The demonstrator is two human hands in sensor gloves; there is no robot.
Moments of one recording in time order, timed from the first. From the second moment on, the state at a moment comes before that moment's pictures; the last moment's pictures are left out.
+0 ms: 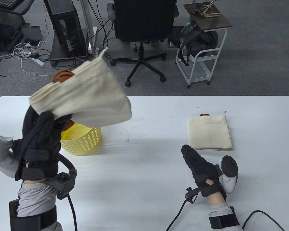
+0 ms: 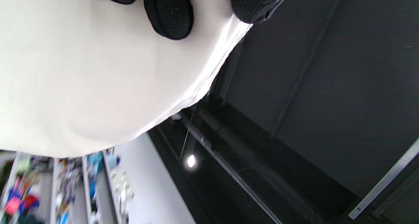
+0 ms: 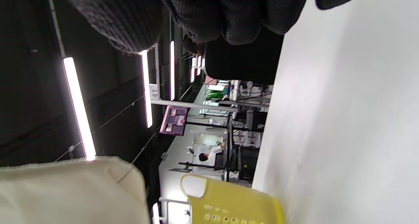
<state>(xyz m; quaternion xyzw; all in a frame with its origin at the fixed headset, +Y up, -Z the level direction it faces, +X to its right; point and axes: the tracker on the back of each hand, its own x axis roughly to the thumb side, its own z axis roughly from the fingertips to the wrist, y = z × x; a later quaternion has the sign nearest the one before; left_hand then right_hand) -0.272 -0.476 -0.272 0.07 -0.29 0.74 0.60 0.196 -0.714 -0.303 0.10 0.02 0.71 0.69</state>
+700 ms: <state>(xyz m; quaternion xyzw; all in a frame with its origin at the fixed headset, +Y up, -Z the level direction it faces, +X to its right) -0.155 -0.666 -0.331 -0.23 -0.15 0.84 0.46 0.167 -0.677 -0.292 0.27 0.05 0.70 0.66</state>
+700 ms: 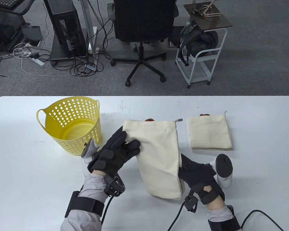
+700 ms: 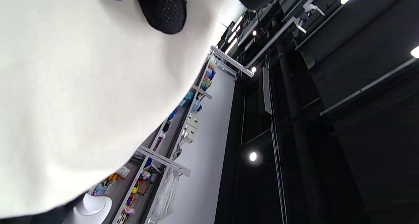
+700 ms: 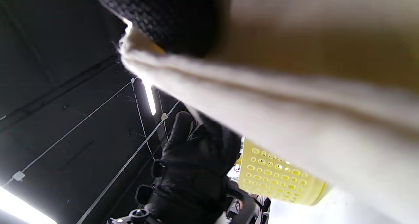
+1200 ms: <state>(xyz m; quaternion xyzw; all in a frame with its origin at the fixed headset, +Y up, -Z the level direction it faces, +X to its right) -0.101 -0.688 -0.318 -0.32 -0.21 0.77 0.51 0.162 -0.696 -0.296 0.24 0.12 0.68 0.69</state>
